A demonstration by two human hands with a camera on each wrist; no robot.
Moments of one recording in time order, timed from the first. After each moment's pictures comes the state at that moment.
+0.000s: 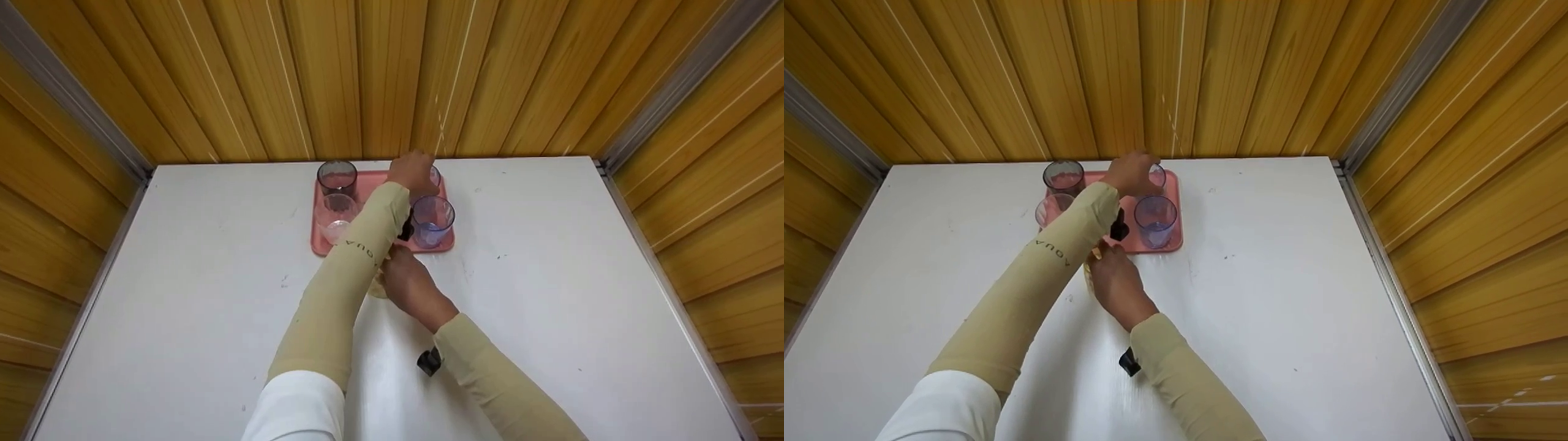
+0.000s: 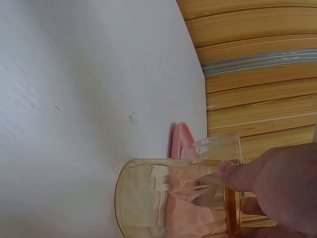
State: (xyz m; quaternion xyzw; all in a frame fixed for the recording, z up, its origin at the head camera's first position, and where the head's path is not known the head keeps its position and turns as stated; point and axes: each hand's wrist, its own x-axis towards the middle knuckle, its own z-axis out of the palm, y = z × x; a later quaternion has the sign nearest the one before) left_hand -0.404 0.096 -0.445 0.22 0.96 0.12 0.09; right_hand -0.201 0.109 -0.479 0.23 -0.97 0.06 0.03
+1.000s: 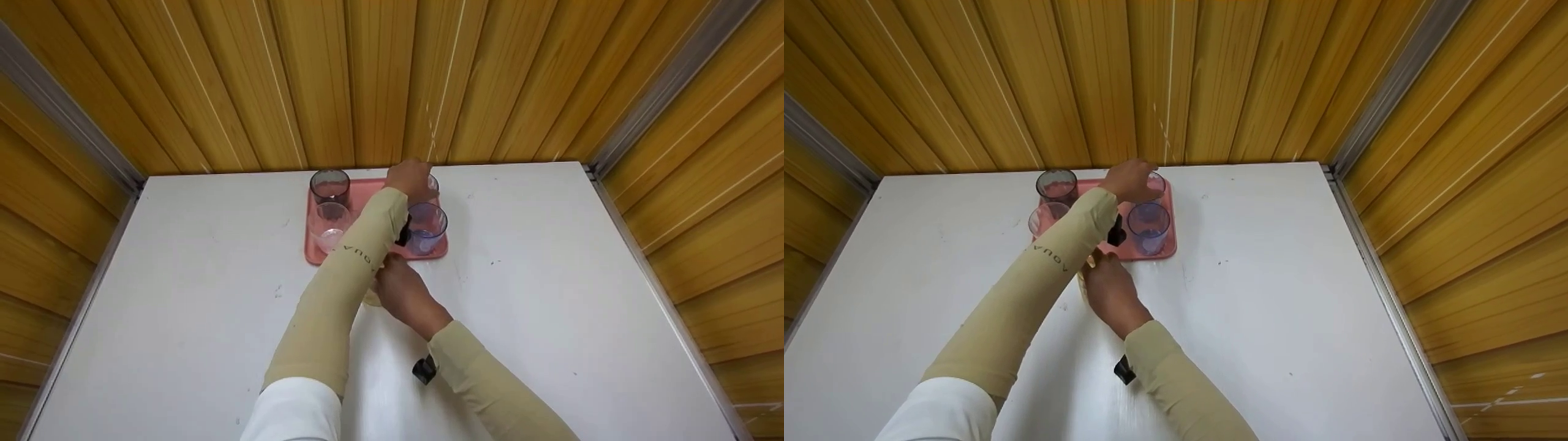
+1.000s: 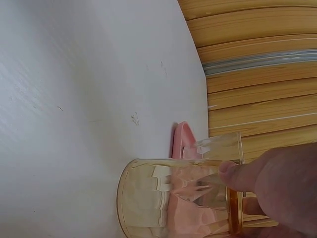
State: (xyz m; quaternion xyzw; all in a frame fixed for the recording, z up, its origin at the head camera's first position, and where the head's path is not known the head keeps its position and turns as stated) left_hand -0.398 0.090 -0.443 0.22 0.96 0.11 0.10; right_hand -0.199 0.103 -0.485 0.24 -0.97 0.04 0.04
